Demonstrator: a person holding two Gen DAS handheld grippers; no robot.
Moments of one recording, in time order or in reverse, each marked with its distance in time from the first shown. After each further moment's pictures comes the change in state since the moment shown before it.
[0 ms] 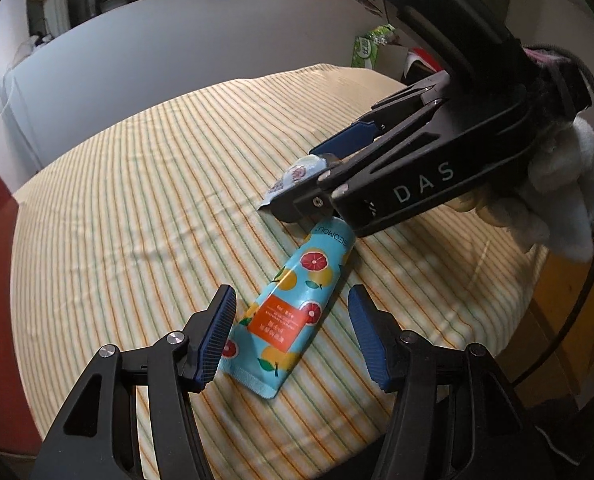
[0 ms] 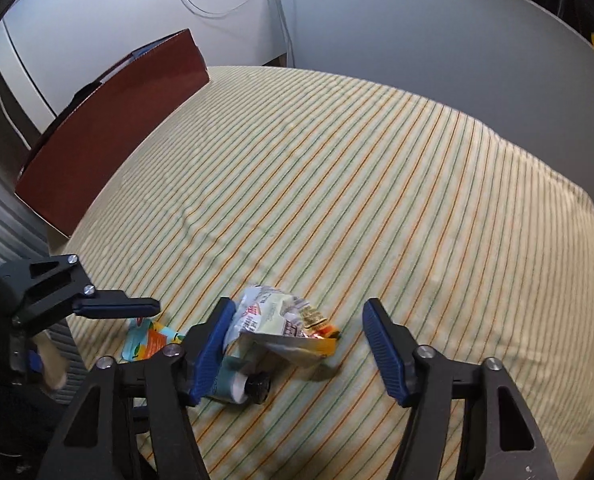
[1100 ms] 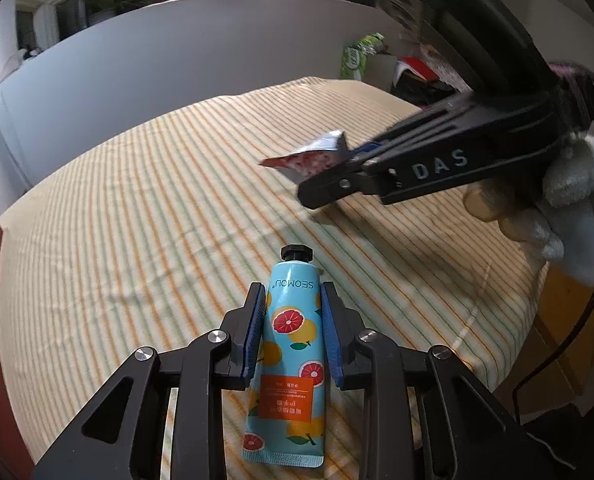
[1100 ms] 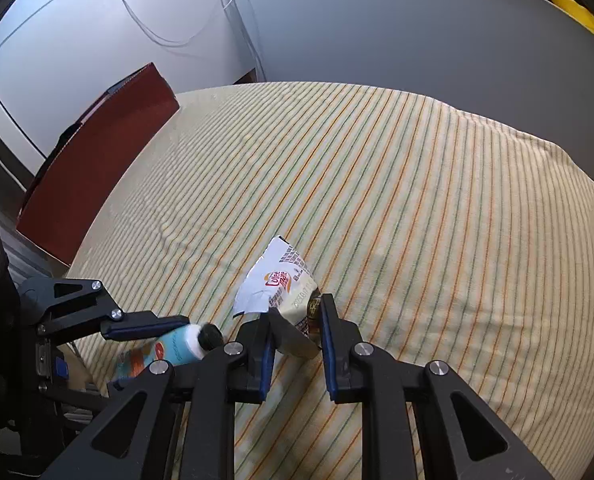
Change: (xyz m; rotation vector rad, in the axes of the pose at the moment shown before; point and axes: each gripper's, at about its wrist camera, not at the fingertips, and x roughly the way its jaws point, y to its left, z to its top) left arm 0.020 0.006 0.020 0.006 -0.063 -0.035; right arm -0.021 -0.035 -0.019 0.144 -0.054 0.010
